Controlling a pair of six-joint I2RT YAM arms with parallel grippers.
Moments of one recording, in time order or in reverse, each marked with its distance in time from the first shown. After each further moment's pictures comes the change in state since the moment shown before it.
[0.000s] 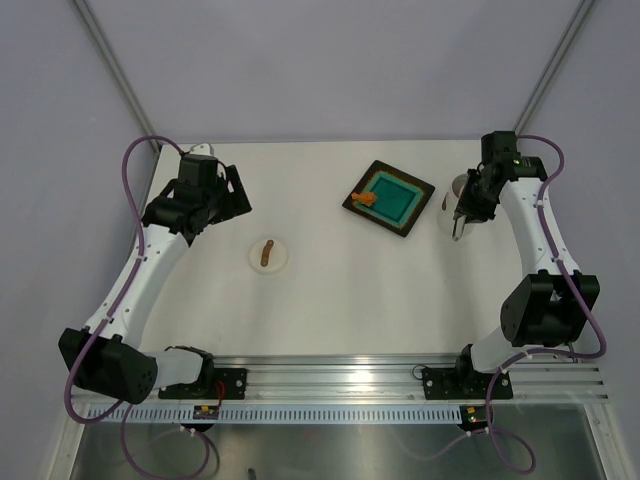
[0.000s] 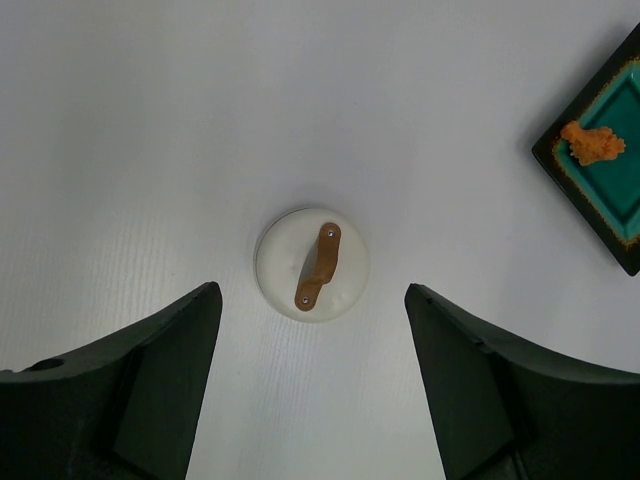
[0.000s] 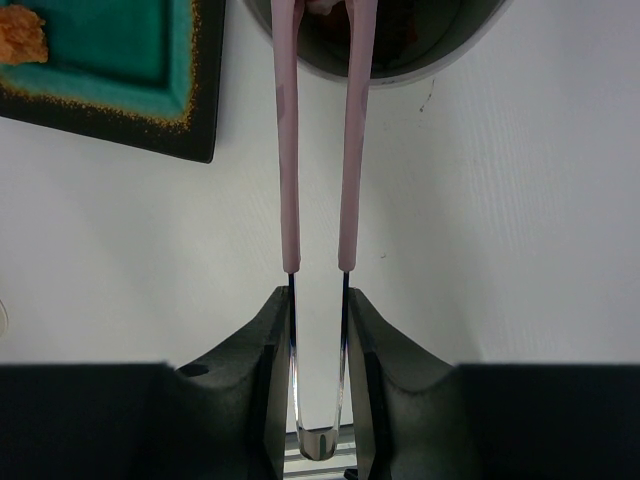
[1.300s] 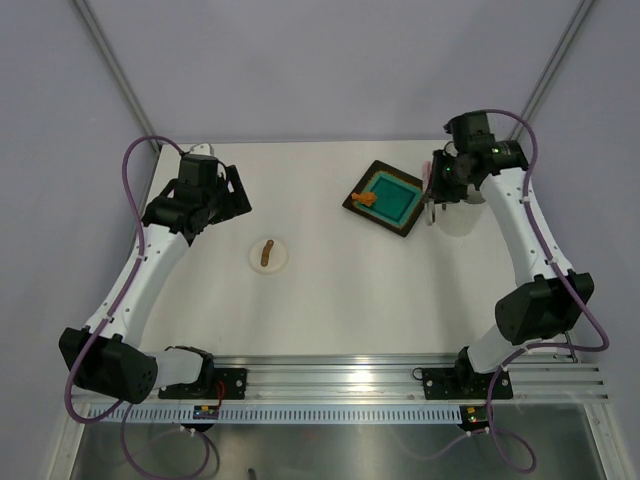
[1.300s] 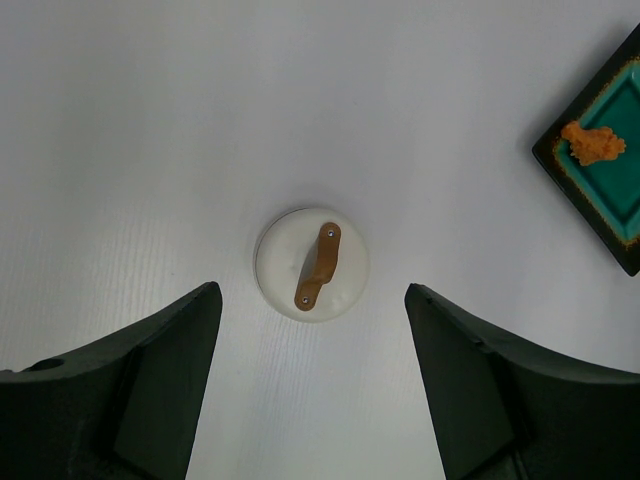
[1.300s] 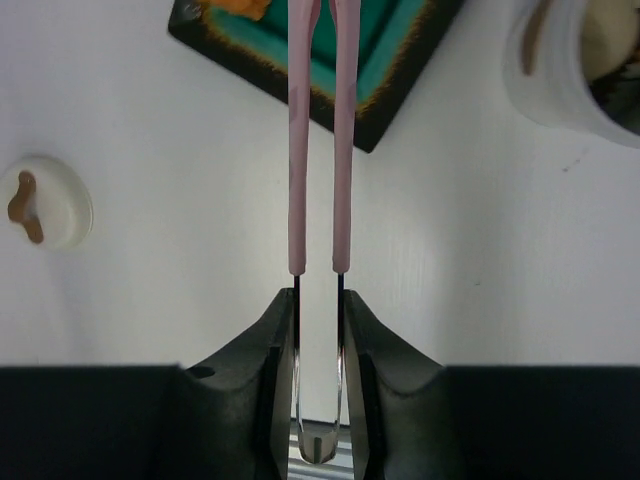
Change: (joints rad) left arm 0.001 0.001 0.000 0.000 0.000 -0.002; right arm 0.160 0.023 0.187 -0.039 -0.069 -0.034
